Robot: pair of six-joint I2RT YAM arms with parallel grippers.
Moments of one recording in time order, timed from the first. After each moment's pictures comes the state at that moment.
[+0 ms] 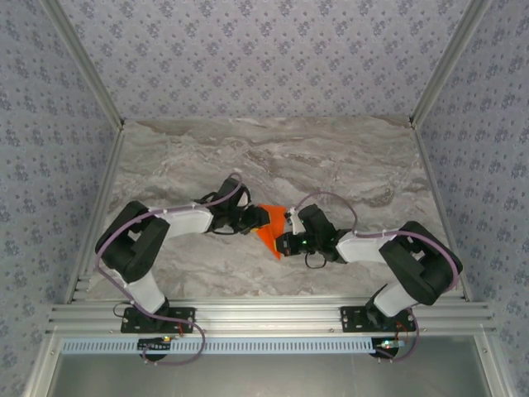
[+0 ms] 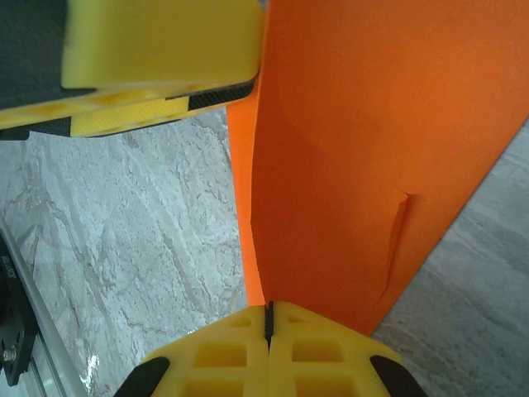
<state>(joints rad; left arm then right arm) -0.66 1.72 0.87 -0.03 0.45 -0.93 0.71 1.52 0.49 0.26 -0.42 0.60</state>
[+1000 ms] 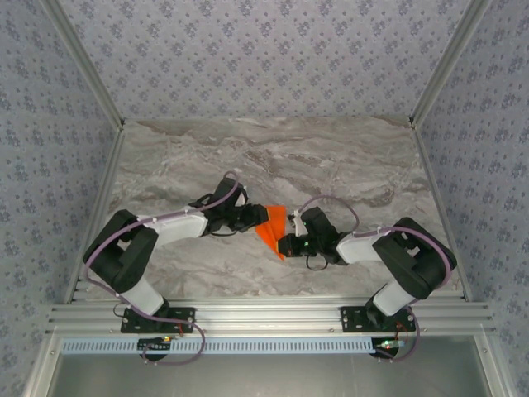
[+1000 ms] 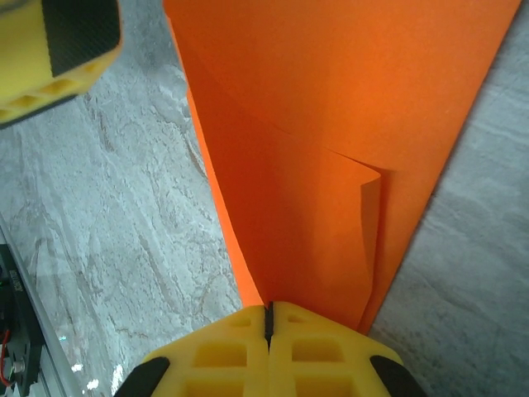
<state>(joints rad) -0.67 1.62 0.81 -0.02 0.37 -0.93 0.69 1.57 0.45 0.35 -0.44 0.67</state>
